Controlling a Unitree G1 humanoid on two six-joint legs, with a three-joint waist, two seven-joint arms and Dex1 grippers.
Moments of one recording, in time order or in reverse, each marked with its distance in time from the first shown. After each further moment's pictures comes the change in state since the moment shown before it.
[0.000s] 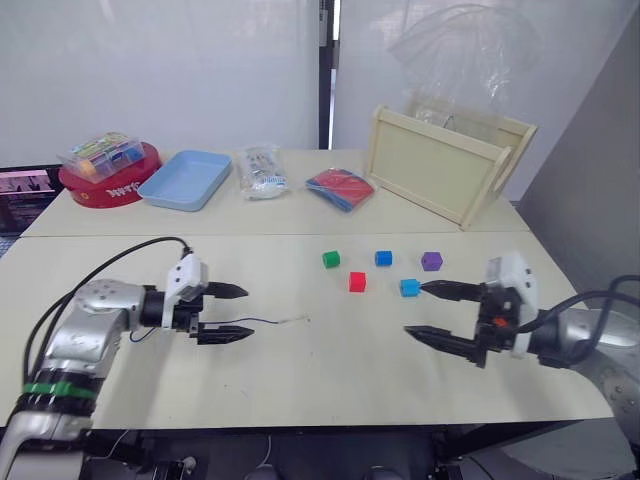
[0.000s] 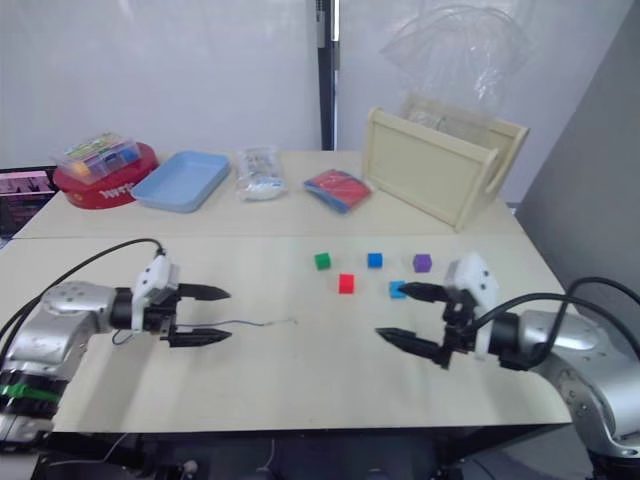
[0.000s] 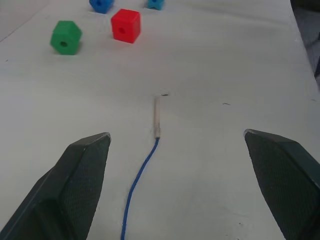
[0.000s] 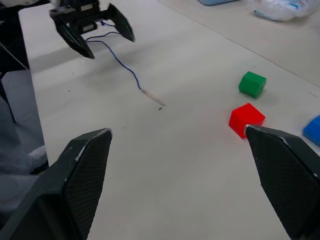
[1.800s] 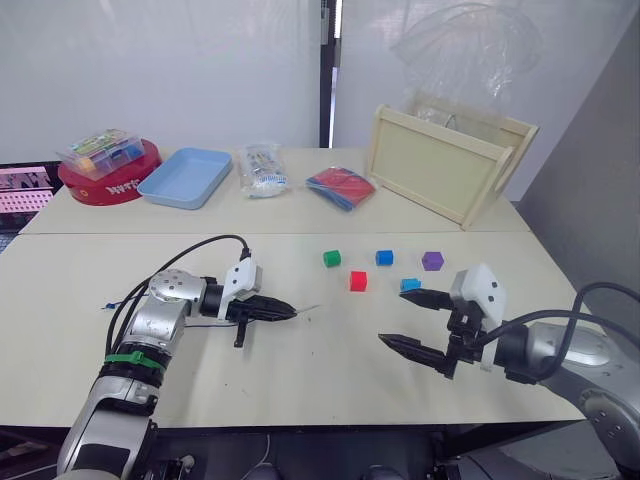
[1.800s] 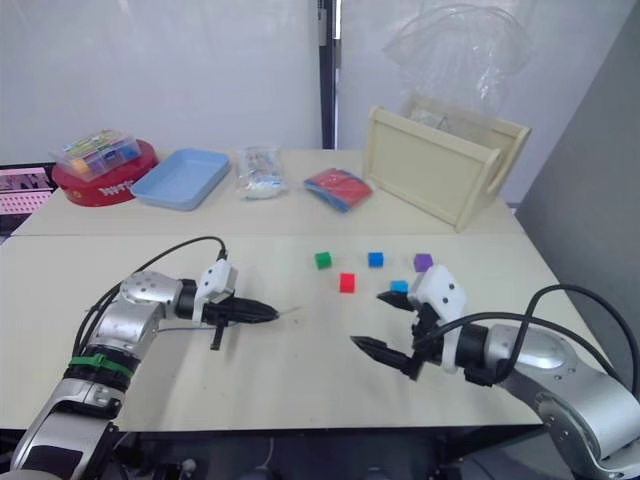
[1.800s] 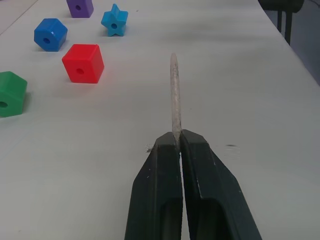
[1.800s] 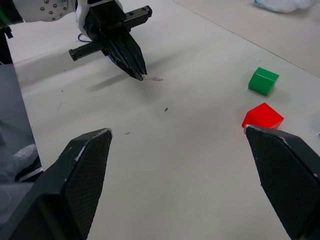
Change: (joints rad) left arm -0.116 -0.190 -0.078 0.107 0.097 -0.103 -0.023; right arm 0.039 0.022 0.084 -0.079 -0.005 0.045 -0.200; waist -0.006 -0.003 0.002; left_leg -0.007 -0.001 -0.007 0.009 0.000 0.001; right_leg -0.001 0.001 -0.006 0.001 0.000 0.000
